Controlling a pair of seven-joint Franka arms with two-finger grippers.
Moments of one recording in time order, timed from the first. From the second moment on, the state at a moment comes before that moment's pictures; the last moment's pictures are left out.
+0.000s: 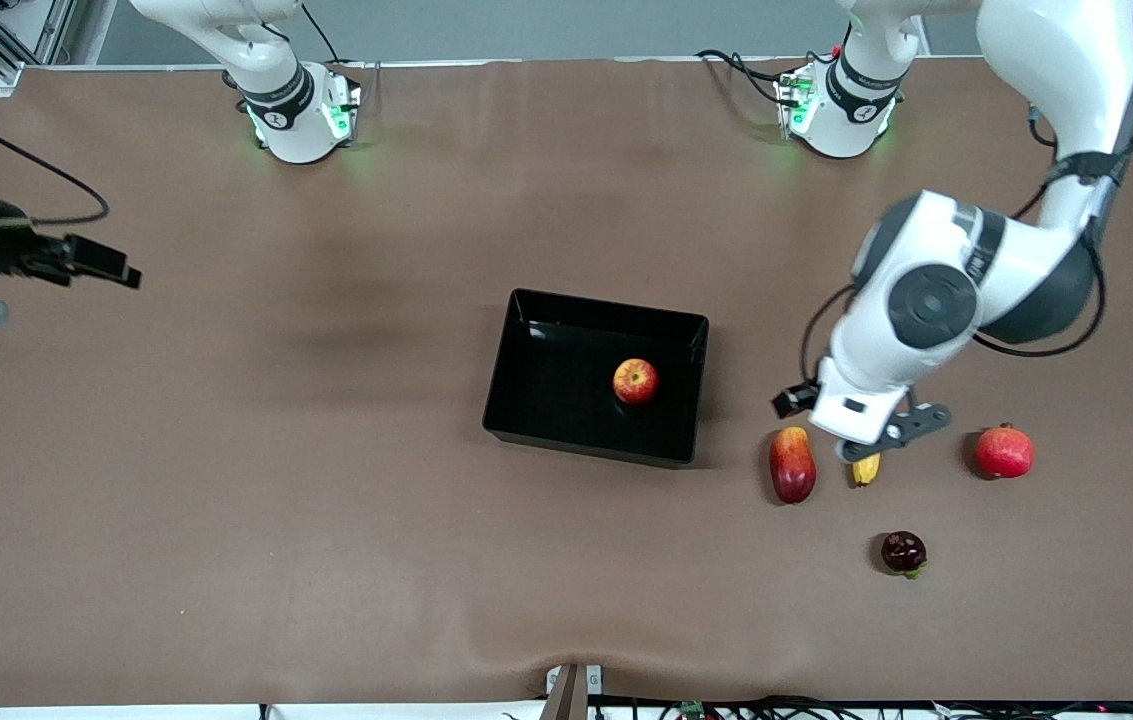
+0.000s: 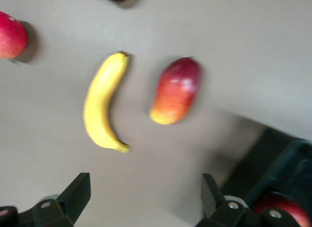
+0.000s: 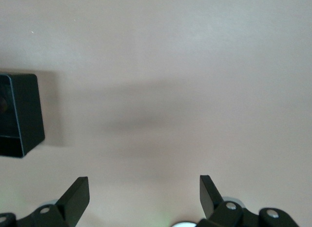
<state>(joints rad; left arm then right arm) 0.10 0.45 -0.46 -1.62 0.27 1.87 -0.77 -0.02 -0.01 -0.07 -1.67 0.13 1.50 0.03</state>
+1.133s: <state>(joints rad) 0.35 0.59 -0.46 -1.93 0.34 2.34 -0.53 -0.03 -0.02 -0.05 -1.54 0.04 1.39 0.11</state>
